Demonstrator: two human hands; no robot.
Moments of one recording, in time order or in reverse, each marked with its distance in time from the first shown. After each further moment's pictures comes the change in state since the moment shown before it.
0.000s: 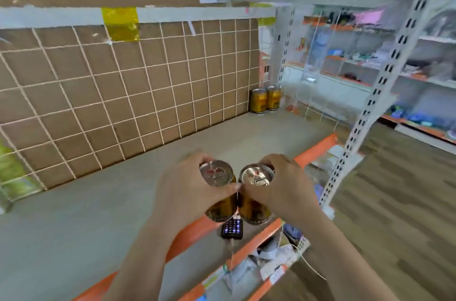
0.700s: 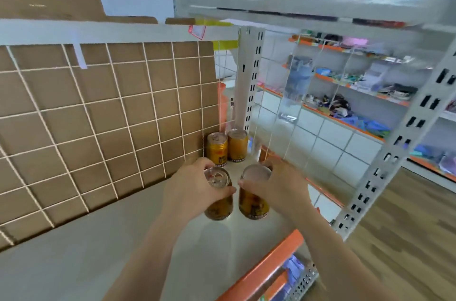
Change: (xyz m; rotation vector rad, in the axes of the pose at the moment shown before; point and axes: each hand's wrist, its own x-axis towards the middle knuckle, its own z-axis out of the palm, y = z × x) left_hand 0.274 0.054 0.181 0.142 -0.083 -0.019; right_hand 0.275 0.163 -0.039 -0.093 -0.043 0.141
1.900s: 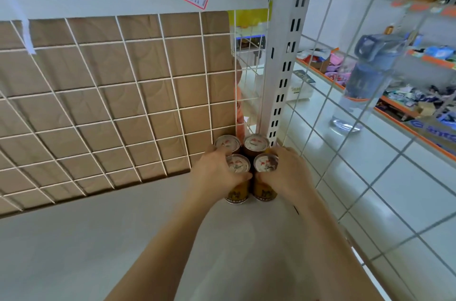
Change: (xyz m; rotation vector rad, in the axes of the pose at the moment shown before) left_hand 0.113 0.036 0.074 0.104 0.058 -0.324; right_hand 0.168 0.048 0.040 0.074 -0.279 -0.211
